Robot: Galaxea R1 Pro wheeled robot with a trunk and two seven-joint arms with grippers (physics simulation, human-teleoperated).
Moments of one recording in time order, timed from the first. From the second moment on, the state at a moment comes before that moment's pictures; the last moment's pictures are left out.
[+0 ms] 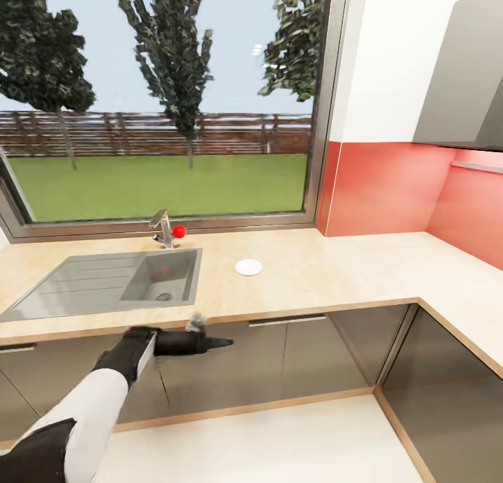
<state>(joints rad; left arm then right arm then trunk) -0.86 0.01 0.29 -0.45 -0.32 0.54 -1.29 -0.26 0.04 -0.03 -0.14 0.06 -0.03 -0.14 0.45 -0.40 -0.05</state>
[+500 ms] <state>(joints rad) -1.15 0.27 0.28 -0.46 -0.37 0.74 -1.23 -0.26 0.09 0.18 -1.09 0.05 0.12 0.24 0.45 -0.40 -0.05</state>
